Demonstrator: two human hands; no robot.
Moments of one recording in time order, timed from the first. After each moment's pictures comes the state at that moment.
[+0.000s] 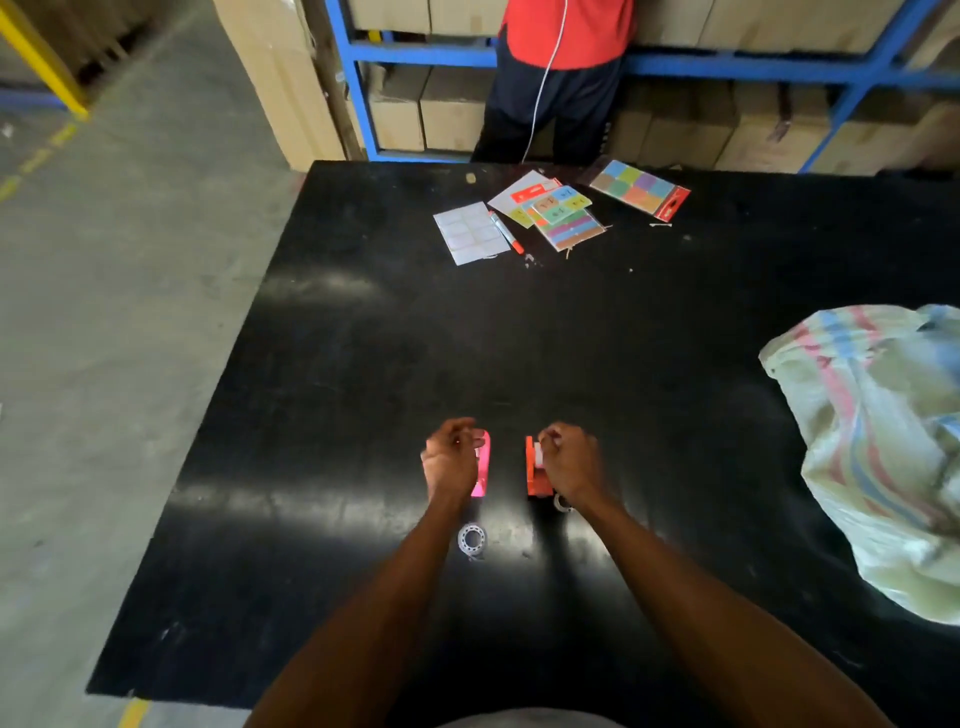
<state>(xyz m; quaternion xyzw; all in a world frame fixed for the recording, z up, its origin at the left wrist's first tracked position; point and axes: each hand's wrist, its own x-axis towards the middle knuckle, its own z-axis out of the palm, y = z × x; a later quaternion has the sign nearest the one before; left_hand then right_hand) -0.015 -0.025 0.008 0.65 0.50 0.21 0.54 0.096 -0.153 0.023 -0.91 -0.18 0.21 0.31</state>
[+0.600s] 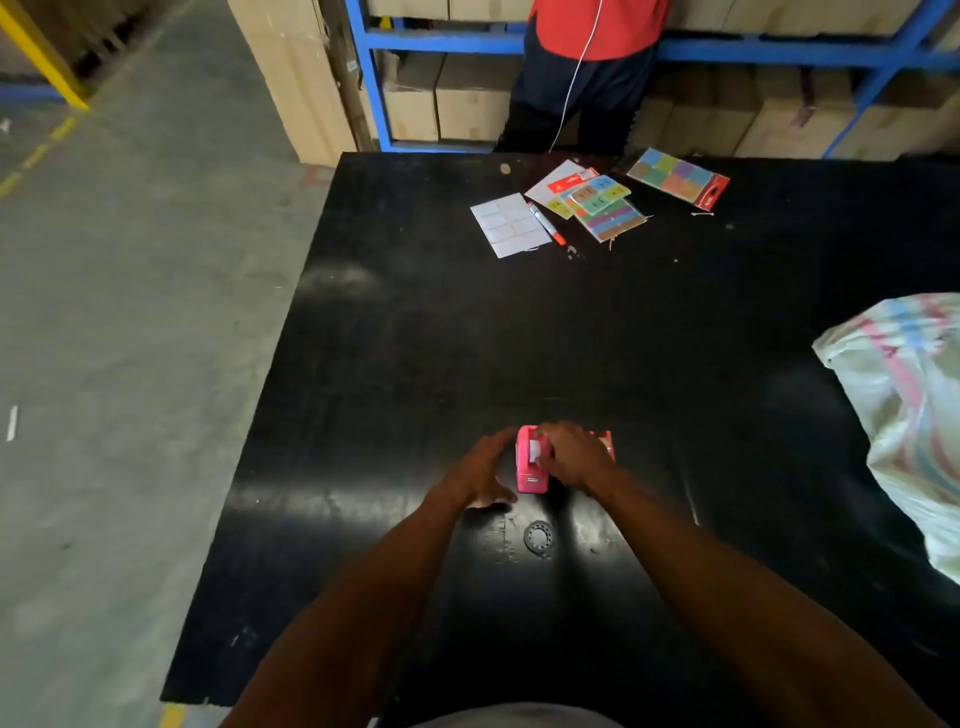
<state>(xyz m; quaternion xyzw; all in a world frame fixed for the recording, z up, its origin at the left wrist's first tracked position) -0.075 0.059 -0.013 0.84 0.24 -0.18 0.45 0.058 -0.074 0.017 -0.87 -0.38 0.29 0.10</state>
